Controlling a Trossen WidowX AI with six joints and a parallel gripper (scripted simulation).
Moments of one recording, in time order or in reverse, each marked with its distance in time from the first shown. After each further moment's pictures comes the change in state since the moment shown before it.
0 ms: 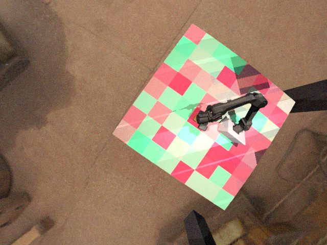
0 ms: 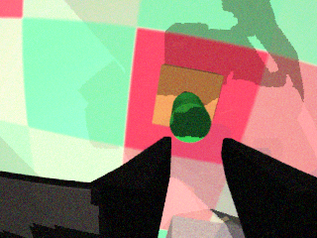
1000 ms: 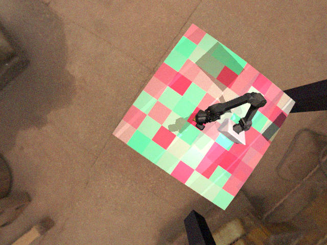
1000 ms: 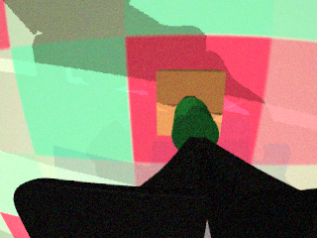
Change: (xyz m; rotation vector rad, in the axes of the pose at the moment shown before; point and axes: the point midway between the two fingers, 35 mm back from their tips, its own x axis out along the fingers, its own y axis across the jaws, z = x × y) arm 0.018 0.001 0.001 0.172 0.001 0.005
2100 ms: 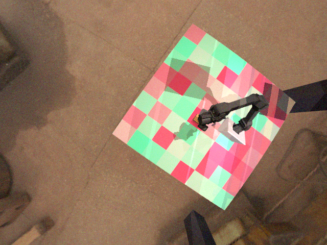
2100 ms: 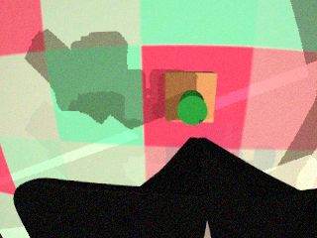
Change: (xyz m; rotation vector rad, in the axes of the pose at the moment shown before) arm -0.061 0.005 0.002 -0.011 -0.016 0.006
